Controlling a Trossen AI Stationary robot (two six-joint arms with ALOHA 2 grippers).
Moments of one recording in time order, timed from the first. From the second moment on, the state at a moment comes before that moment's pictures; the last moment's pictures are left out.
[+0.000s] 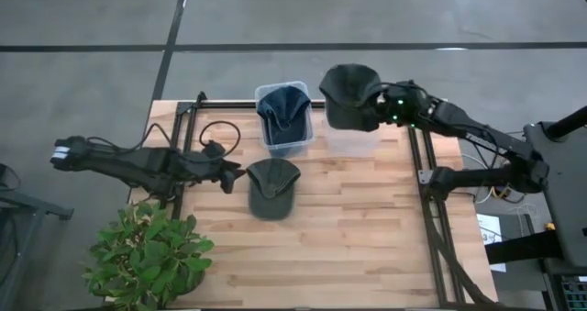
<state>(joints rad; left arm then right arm) -0.12 0.75 0.62 -0.45 -0.36 -0.86 -0.57 1.04 1.00 -0.65 0.23 0.51</state>
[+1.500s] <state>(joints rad) -0.12 0.86 0.62 -0.37 -0.36 -0.84 -0.58 1.12 0.99 -0.66 0.23 1.00</state>
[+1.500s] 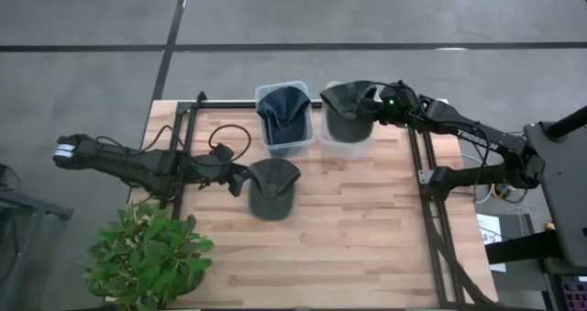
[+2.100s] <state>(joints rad) -0.12 0.86 0.62 -0.37 -0.33 -0.74 -0.55 1.12 0.95 -0.65 0.26 1.13</state>
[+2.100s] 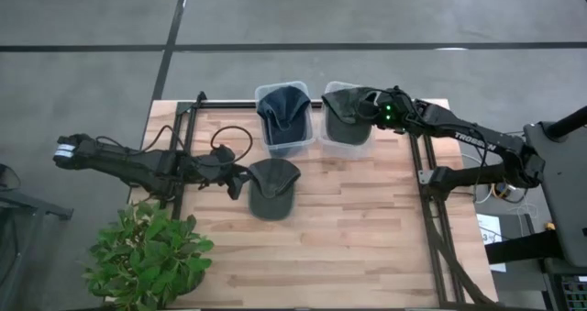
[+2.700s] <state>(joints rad) -0.12 0.86 0.62 -0.37 -0.29 -0.73 -0.55 1.11 0.92 -0.59 0.23 1.11</state>
